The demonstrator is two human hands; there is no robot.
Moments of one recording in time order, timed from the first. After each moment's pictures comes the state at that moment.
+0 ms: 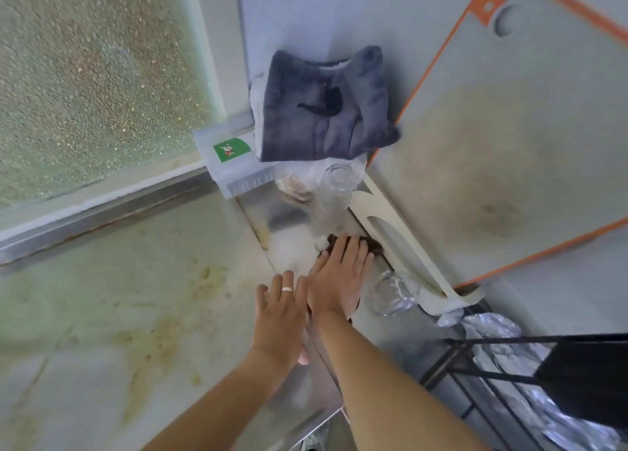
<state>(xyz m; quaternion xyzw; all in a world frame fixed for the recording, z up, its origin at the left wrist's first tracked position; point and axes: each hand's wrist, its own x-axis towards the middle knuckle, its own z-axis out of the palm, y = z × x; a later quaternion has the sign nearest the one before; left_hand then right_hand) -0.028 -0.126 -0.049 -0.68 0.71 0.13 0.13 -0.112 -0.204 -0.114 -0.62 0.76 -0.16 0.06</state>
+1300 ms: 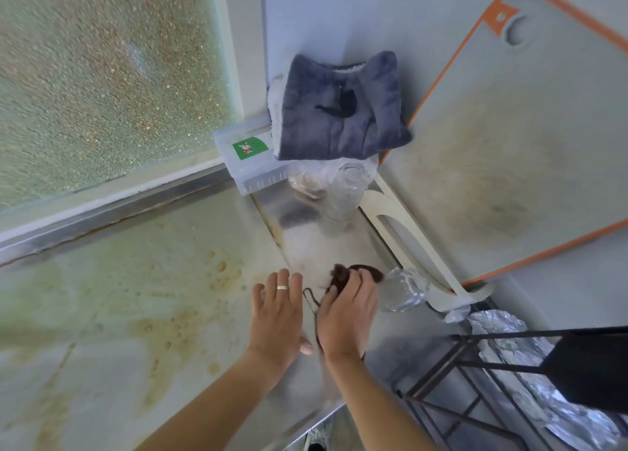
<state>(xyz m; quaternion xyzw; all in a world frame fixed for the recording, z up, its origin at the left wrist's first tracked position) -0.003 -0.107 -0.040 -0.70 0.70 0.13 0.08 -0.121 -0.129 -0.101 -0.64 0.74 -0.17 0.10</state>
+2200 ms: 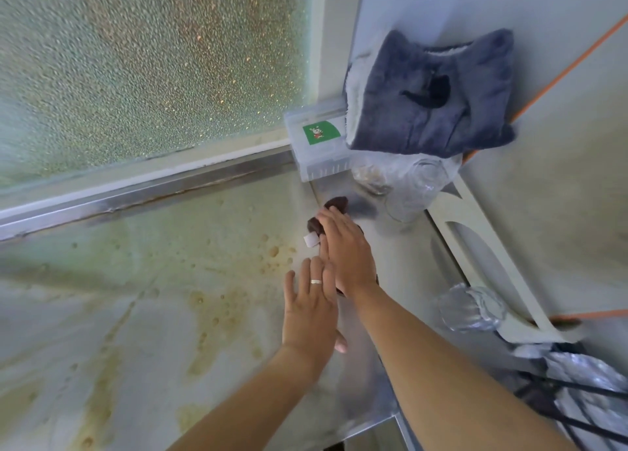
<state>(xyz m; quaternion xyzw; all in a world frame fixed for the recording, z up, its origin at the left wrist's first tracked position) 0.010 -0.102 -0.044 -0.75 0.64 0.12 0.10 -0.042 -0.226 -0.107 -0.86 0.46 -0.17 0.14</state>
